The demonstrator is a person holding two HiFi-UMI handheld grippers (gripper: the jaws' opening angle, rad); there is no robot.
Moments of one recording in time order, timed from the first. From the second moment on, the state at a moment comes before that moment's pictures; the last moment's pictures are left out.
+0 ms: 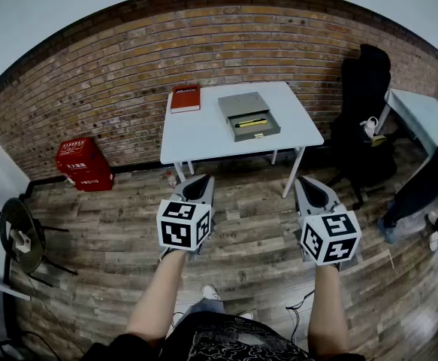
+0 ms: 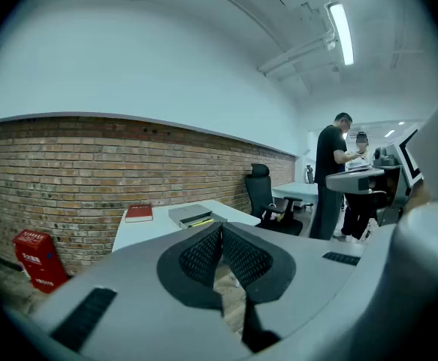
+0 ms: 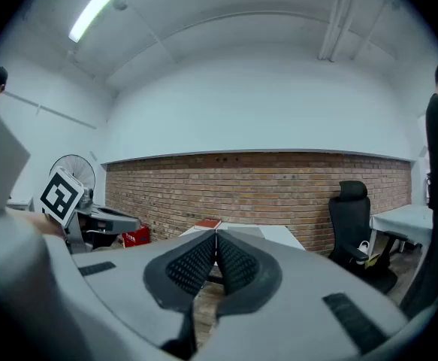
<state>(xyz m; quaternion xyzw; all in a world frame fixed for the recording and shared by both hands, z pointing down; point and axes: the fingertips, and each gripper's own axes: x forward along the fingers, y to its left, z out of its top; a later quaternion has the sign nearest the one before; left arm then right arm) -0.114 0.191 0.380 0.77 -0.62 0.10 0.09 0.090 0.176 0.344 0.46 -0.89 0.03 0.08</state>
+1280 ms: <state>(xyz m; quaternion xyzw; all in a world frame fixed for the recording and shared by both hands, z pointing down) -0.145 0.032 0.397 0.79 -0.60 0.09 0.11 0.060 0.037 0.366 0.46 -0.88 0.05 0.11</state>
